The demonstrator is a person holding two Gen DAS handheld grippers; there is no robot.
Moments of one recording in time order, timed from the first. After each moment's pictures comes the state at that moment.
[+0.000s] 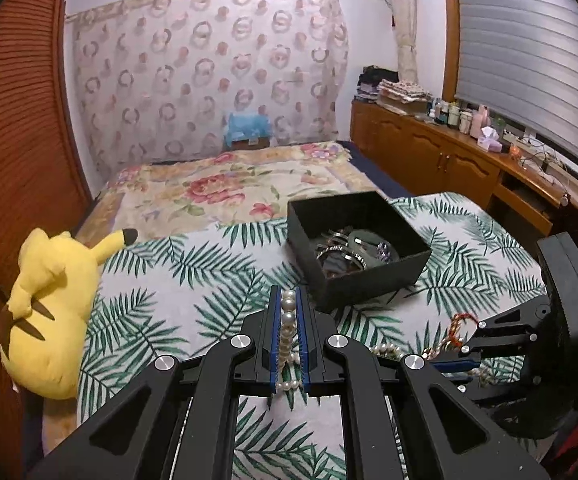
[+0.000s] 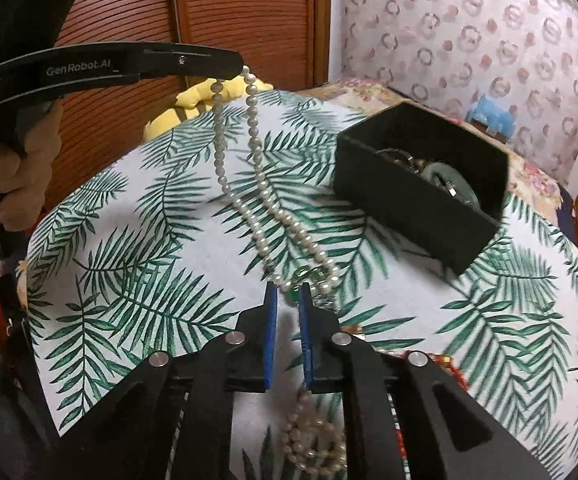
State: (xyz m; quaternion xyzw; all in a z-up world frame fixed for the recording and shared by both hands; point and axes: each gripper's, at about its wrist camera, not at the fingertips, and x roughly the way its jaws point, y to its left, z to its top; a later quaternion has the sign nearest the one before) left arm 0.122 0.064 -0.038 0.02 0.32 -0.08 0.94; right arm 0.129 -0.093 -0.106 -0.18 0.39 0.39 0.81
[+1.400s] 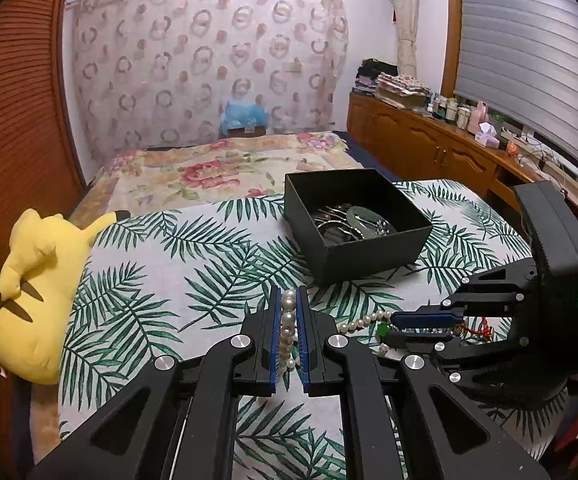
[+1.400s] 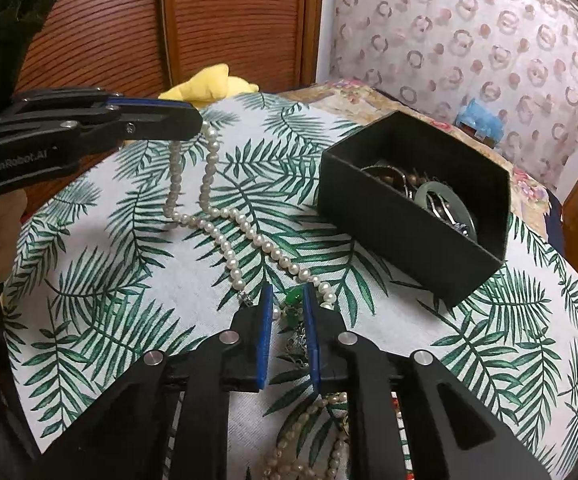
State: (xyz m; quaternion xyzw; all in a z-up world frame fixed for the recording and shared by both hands) left arm 0.114 0.064 -0.060 0.01 0.33 -0.09 0.94; right arm 0.157 -0.076 -0.104 -0.19 0.39 0.37 0.82
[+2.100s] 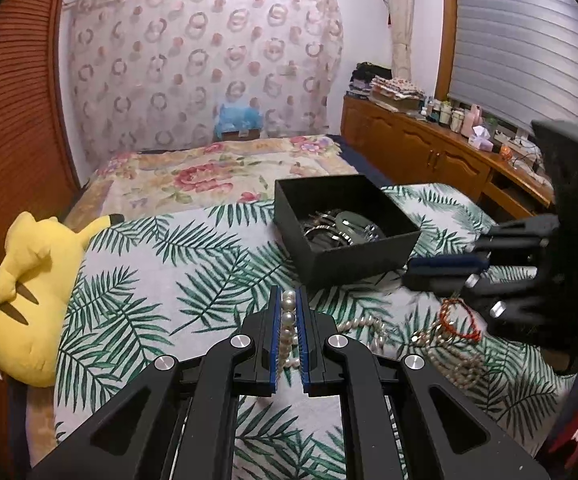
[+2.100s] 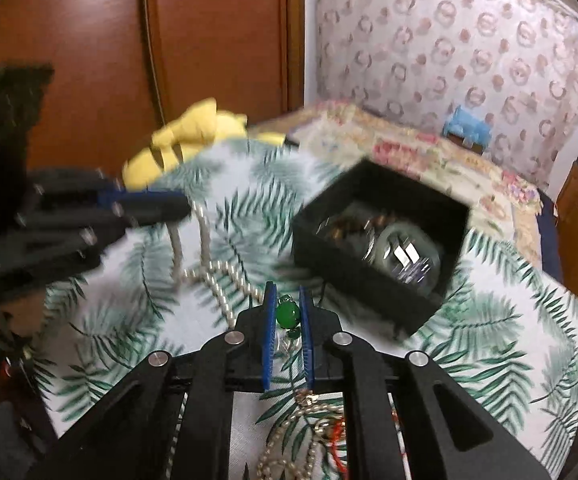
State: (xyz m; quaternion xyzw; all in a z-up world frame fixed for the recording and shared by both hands) left arm 0.112 0.060 -0.053 0.01 0.32 -0.10 0.94; right arm 0.162 -0.101 -0.041 -0.13 0.34 0.37 0.85
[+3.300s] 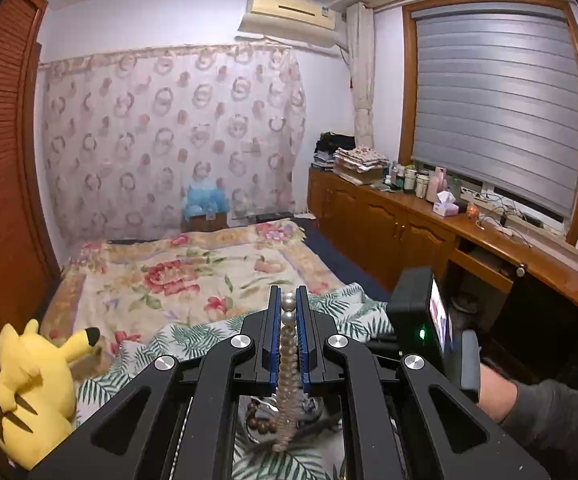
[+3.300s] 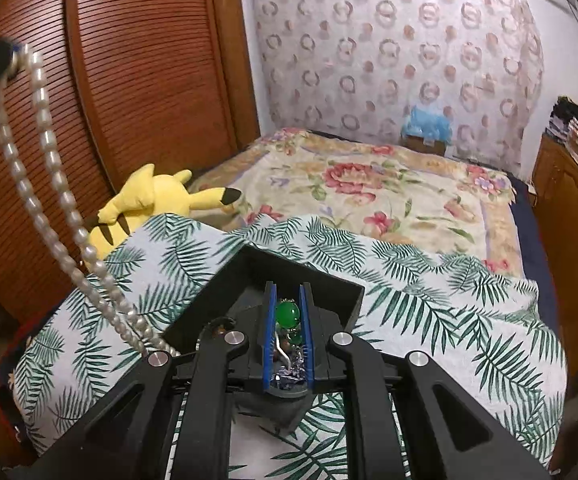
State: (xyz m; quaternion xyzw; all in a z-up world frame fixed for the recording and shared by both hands) left arm 0.176 0.005 0.100 0.01 0.21 -0.15 0.97; right arm 0.286 -0.143 -0.023 -0.06 0.35 0.31 0.88
